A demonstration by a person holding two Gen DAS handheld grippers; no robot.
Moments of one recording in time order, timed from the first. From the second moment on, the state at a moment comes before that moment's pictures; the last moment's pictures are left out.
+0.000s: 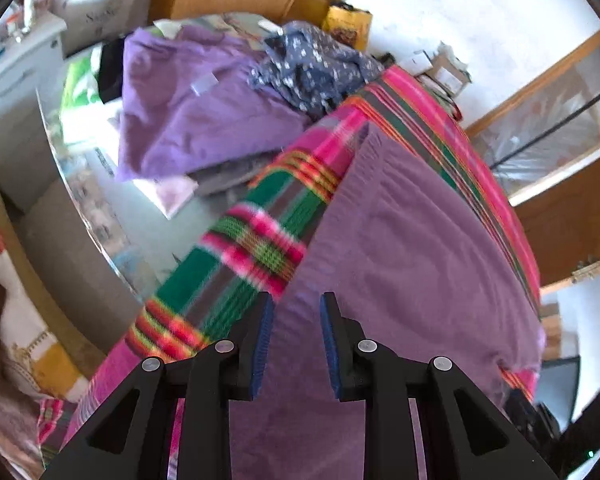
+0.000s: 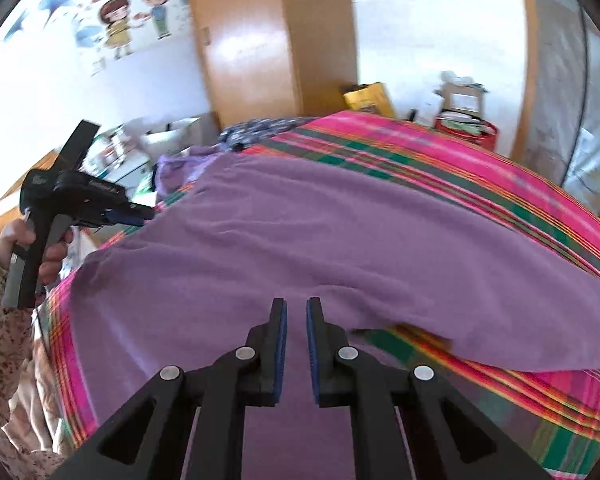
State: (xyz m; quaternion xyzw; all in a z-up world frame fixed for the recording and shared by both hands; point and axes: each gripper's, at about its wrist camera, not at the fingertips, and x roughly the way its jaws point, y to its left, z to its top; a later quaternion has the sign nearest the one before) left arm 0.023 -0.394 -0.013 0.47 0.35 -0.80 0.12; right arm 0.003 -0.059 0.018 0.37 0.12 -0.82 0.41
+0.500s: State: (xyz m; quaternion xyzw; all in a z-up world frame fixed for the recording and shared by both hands) left arm 0.045 -0.365 -0.007 0.47 0.27 -0.84 0.06; right arm 0.024 -0.130 0.001 0.39 0.15 -0.79 0.44
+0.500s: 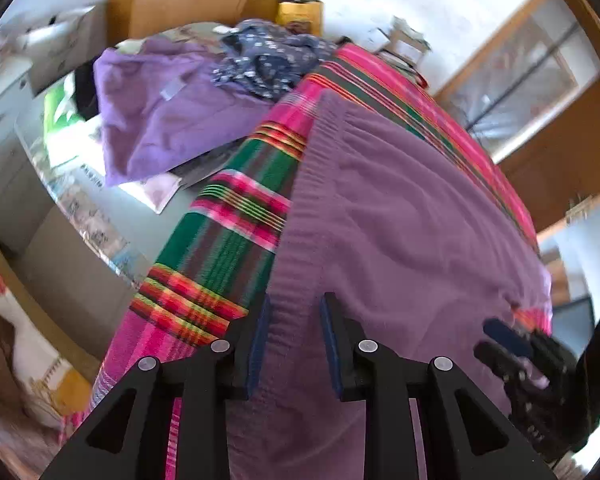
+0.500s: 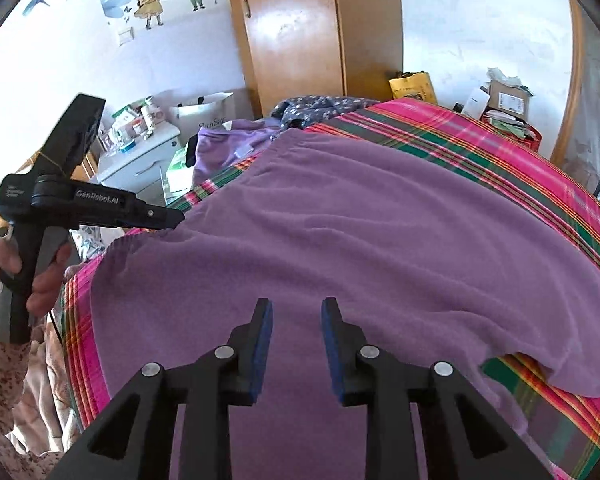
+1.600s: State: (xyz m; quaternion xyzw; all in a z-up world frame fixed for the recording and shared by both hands) left arm 0.082 -0.392 -0.002 0.42 0.36 -0.83 0.08; right arm 0.046 -0.249 -0.019 0.38 0.23 -0.73 0.52
